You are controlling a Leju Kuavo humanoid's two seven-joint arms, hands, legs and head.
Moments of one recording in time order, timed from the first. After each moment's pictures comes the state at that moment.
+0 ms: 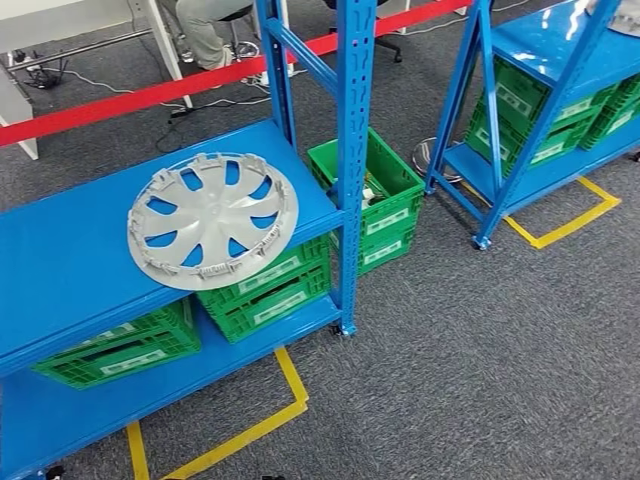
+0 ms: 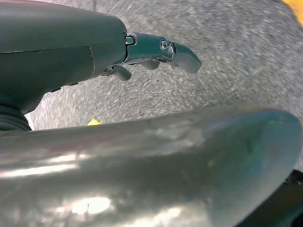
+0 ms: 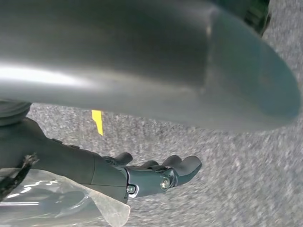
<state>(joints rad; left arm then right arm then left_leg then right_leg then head) 0.14 -0.31 0.80 -0.70 -0.86 0.01 -0.07 -0.05 -0.18 1.57 -0.53 -1.25 -0.40 -0.38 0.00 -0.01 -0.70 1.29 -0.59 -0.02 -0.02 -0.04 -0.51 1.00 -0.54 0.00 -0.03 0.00</state>
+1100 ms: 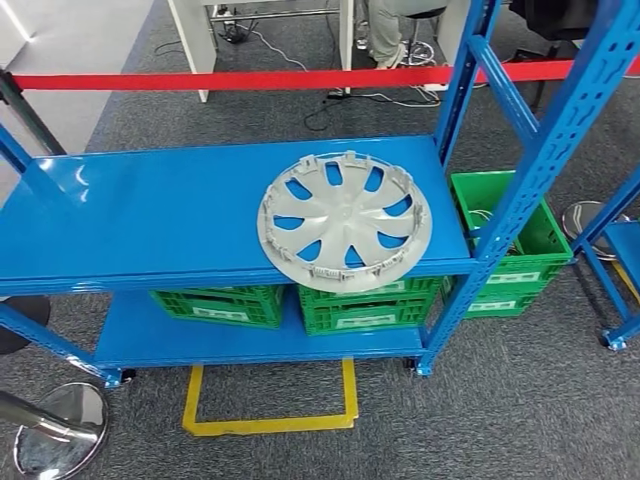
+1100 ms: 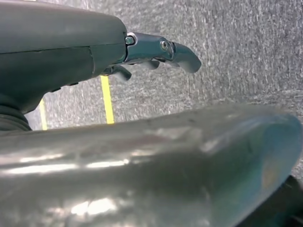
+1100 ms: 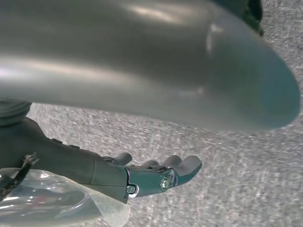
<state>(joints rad) 0.13 -0.32 0.84 -0.70 -0.87 0.01 -0.07 -0.05 -0.16 1.56 -0.52 -1.24 -0.41 -0.37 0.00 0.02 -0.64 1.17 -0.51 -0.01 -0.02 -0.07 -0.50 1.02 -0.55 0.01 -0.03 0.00</state>
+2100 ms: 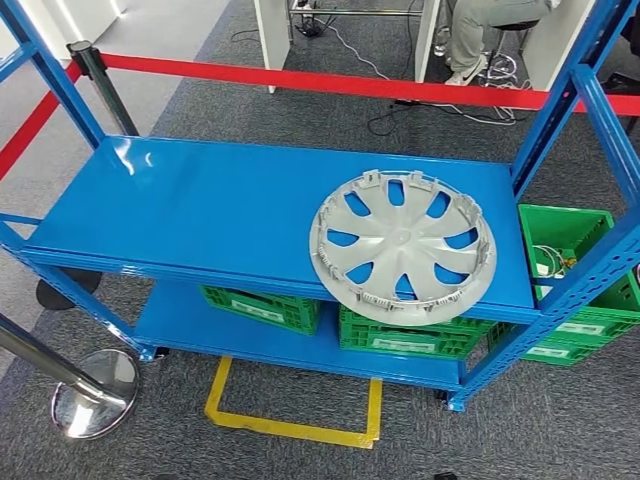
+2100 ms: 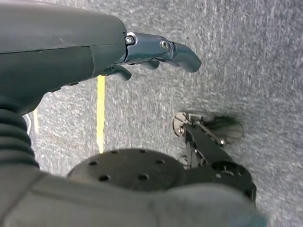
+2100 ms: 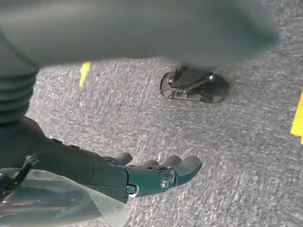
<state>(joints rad) 0.13 -0.31 0.81 -0.69 -0.76 0.02 -0.06 -0.03 -0.16 1.31 -0.54 -1.15 -0.36 -0.26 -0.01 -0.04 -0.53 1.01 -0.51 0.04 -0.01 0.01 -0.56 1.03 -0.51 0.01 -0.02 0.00</state>
